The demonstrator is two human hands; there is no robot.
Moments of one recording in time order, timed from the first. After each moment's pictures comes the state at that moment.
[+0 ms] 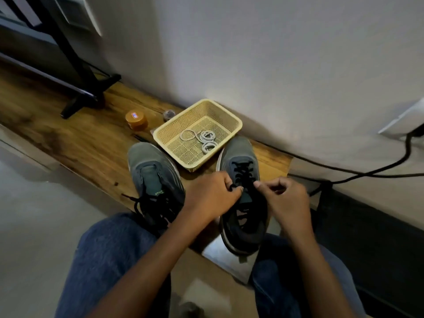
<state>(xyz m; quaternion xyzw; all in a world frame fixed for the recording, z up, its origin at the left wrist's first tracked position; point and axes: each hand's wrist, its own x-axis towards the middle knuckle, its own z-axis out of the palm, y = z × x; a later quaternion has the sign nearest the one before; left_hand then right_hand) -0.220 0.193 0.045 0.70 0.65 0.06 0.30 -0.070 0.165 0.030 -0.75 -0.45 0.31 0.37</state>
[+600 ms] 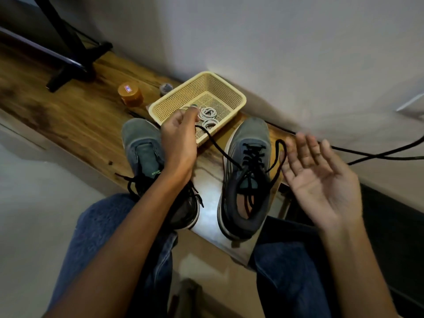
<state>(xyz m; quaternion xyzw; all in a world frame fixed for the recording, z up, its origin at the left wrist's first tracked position) -0.243 0.222 0.049 0.34 0.62 0.54 0.45 -0.049 0.157 0.063 -0.36 -0.04 0.67 0.65</state>
